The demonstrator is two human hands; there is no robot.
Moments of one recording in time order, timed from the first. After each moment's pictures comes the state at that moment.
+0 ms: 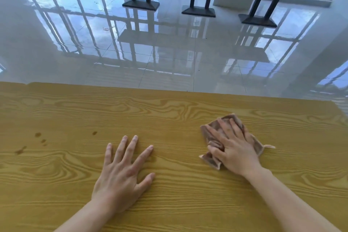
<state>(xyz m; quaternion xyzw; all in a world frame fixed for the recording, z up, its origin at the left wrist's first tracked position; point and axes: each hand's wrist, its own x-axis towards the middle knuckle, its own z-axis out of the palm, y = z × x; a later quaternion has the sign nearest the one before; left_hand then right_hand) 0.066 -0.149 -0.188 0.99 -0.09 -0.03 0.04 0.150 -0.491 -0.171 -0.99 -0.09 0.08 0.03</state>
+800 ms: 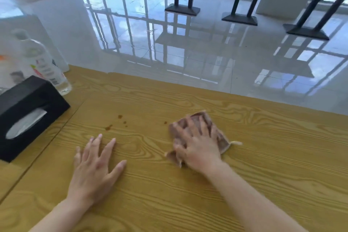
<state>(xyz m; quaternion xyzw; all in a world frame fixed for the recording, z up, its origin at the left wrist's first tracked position) -0.018 0.071 -0.188 0.98 0.15 -0.01 0.10 0.122 -0.212 -0.168 -0.96 -0.23 0.10 0.07</state>
